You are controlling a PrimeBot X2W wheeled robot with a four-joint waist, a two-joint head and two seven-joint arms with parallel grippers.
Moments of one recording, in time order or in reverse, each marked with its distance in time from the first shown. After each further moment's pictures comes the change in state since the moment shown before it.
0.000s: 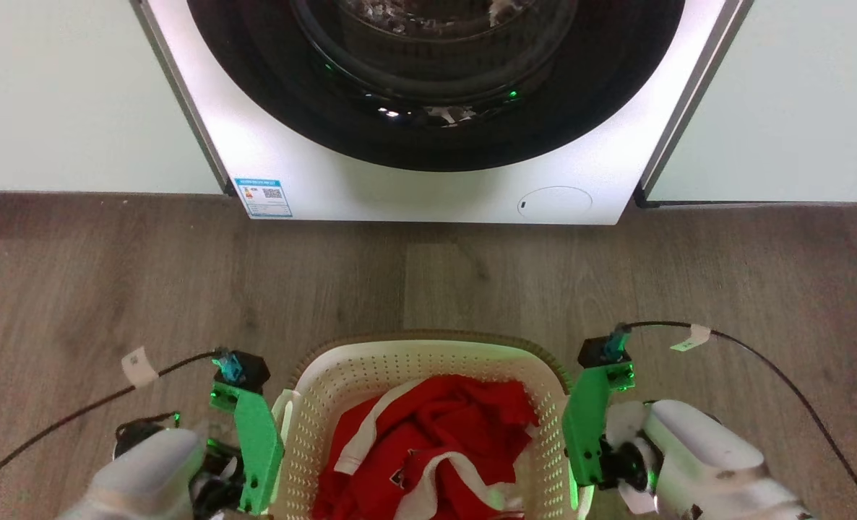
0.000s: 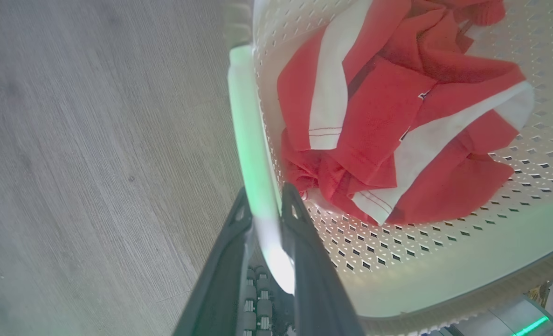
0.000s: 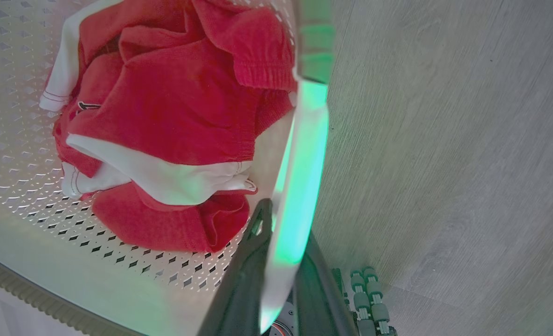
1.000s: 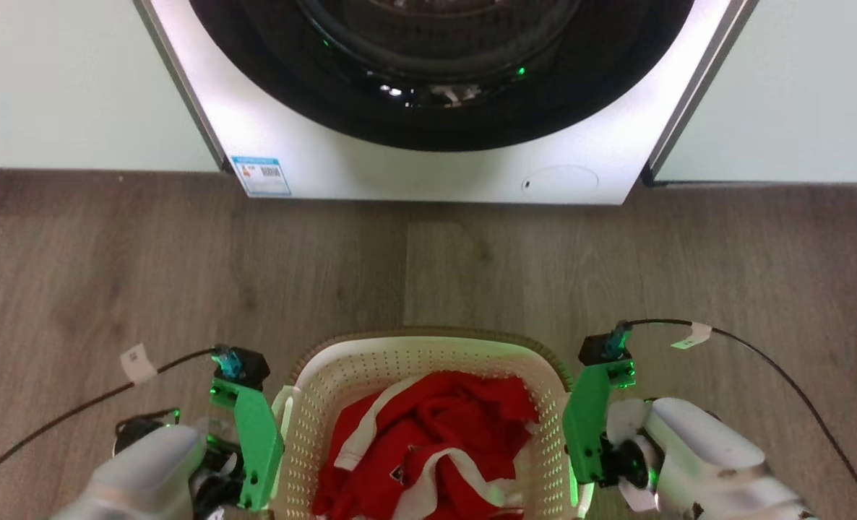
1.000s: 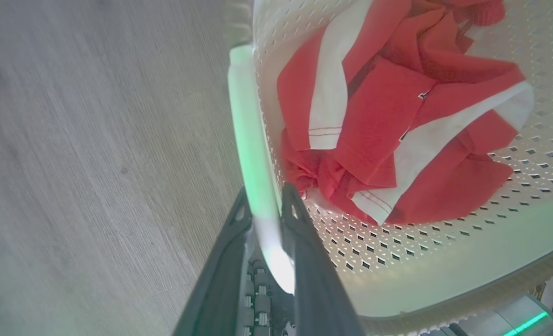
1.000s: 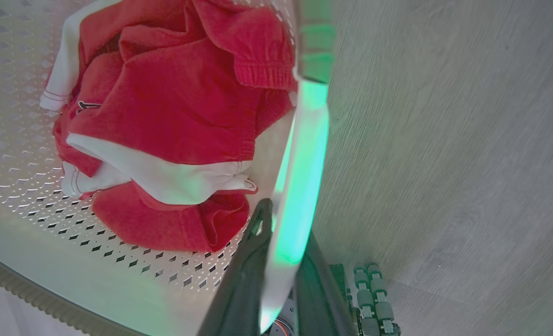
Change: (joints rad) left arm -0.007 0.002 -0.007 0.000 -0.006 0.000 -0.003; right arm -0.001 -0.002 -0.001 -0.006 -0.001 0.000 0.000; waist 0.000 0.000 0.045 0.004
